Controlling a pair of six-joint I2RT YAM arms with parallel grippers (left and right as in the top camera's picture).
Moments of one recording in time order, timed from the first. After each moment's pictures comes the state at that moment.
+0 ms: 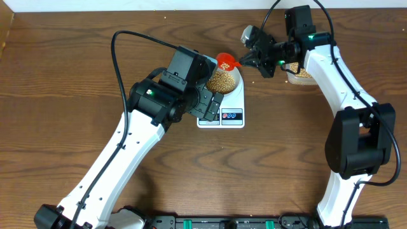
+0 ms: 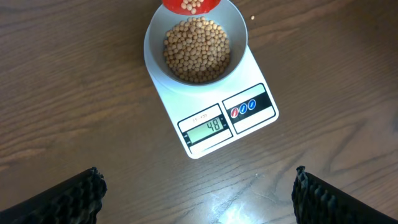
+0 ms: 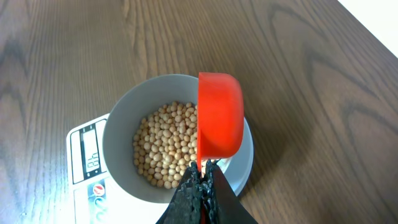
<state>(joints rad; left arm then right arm) -0.52 1.47 1.45 -1.00 0.02 -0.04 0.18 2.05 1.70 -0.71 -0.80 -0.84</state>
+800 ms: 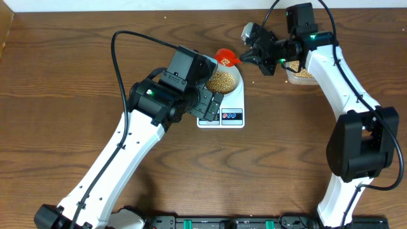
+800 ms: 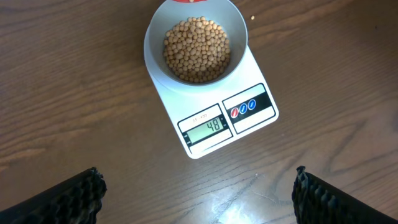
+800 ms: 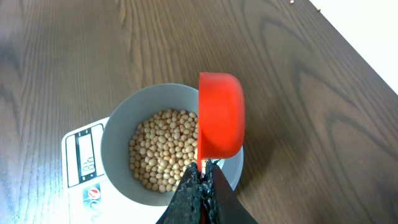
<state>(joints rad) -0.52 1.47 1.45 -1.00 0.02 -0.04 0.18 2.02 1.70 -0.69 -0.78 -0.84</state>
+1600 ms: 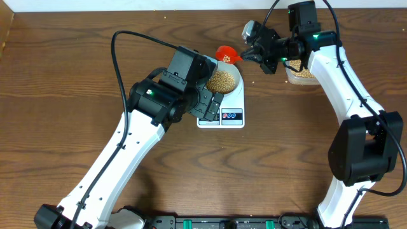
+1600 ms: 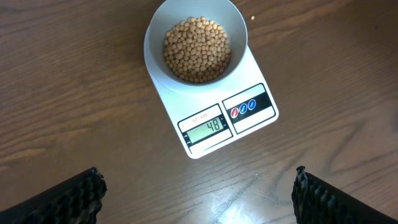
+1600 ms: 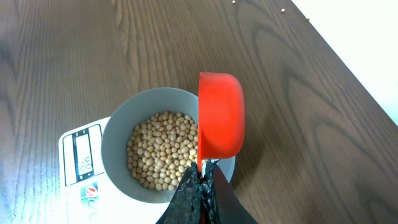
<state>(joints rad) -0.52 1.47 1.45 -1.00 0.02 -0.04 0.18 1.99 1.70 -0.70 -0.76 -0.85</state>
